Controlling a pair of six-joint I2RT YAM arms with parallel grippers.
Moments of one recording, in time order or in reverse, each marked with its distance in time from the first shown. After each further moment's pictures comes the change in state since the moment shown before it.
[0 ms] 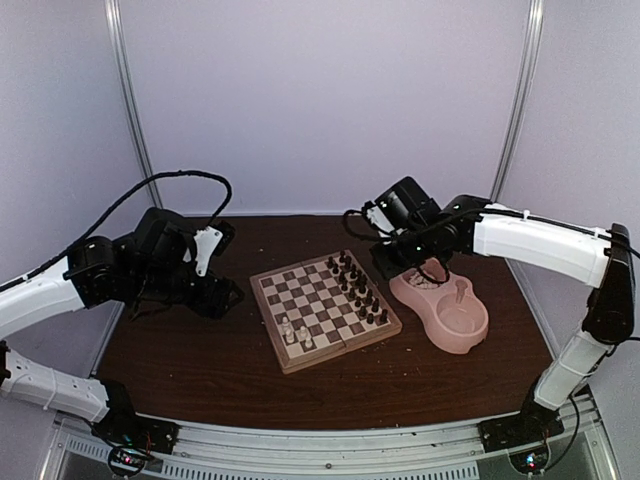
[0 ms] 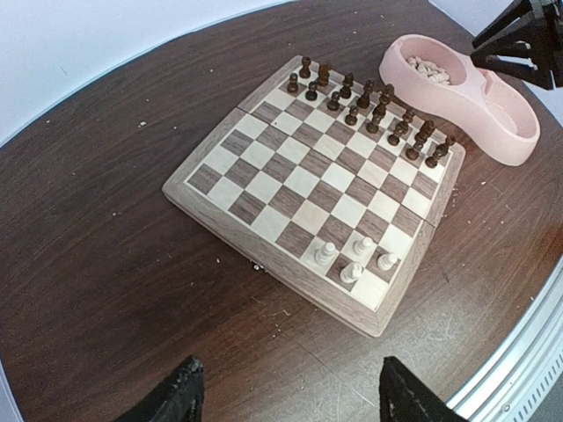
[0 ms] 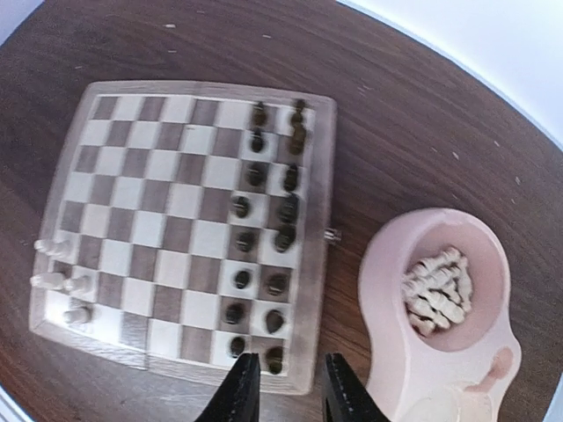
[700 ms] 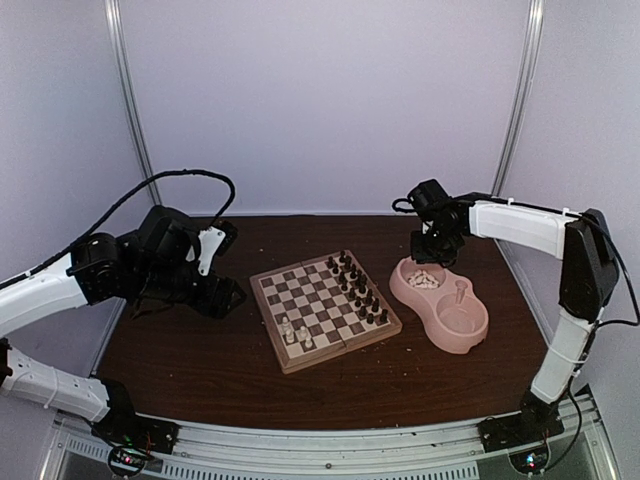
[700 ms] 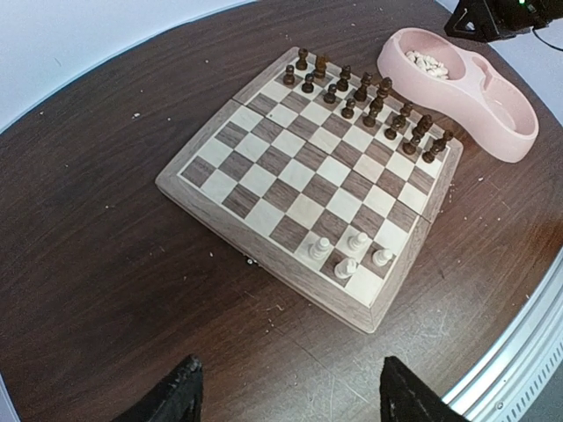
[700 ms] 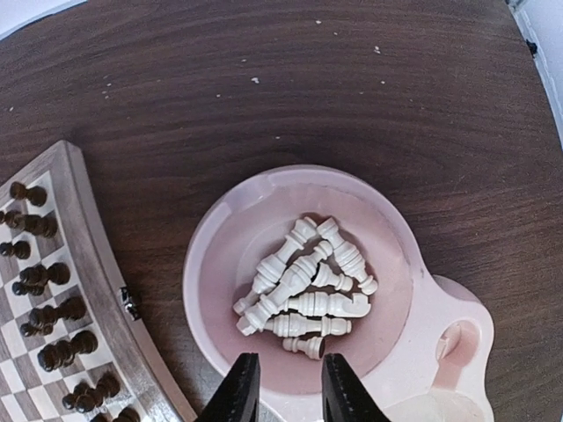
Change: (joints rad) left arm 0.000 0.026 0.024 -0.023 0.019 -0.020; right arm -0.341 0.137 -0.025 -0.003 0.045 0.298
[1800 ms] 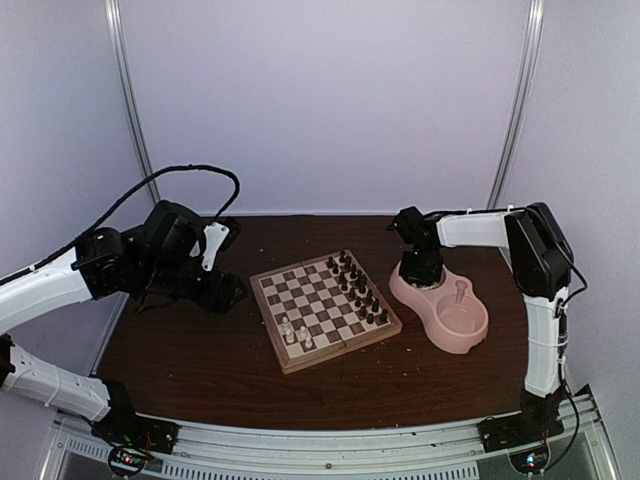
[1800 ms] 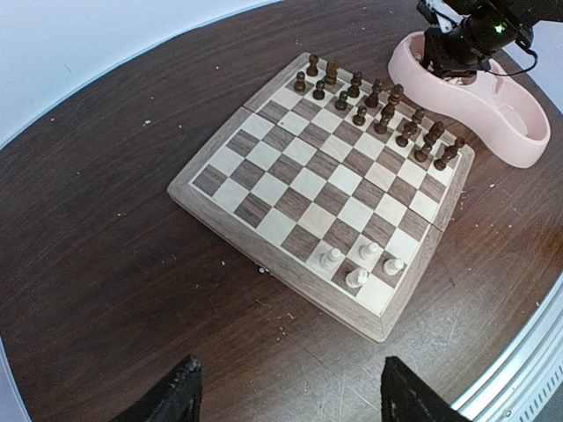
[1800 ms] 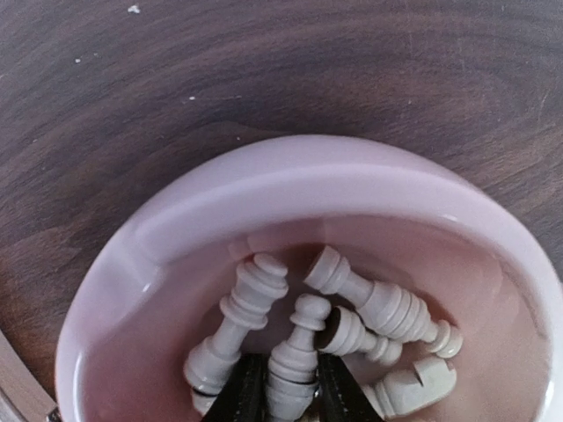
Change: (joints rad) left arm 0.001 0.038 0.037 -0.006 -0.034 0.028; right arm -0.049 0.330 0.105 0.029 -0.014 0.248
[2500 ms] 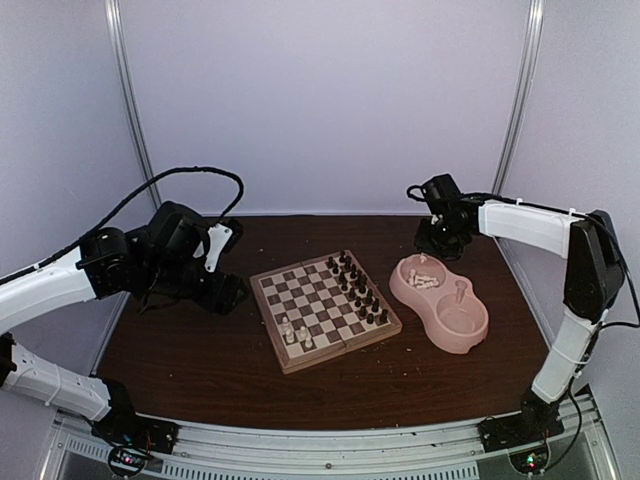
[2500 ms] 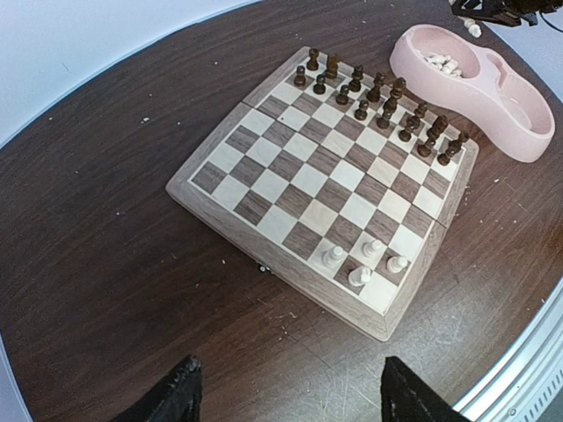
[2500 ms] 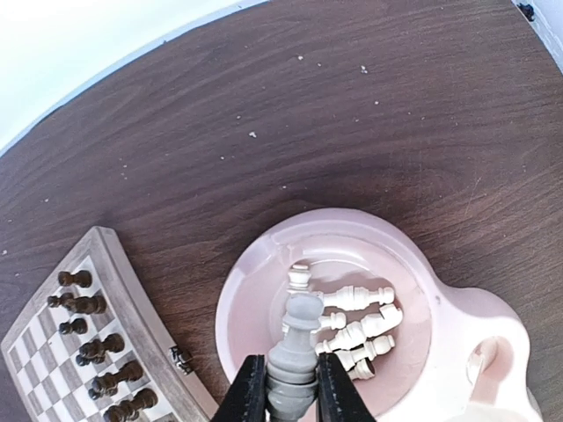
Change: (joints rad) left arm 0.002 0.019 0.000 0.003 -0.003 0.010; right arm -0.020 -0.323 -0.122 0.093 -0.050 -0.062
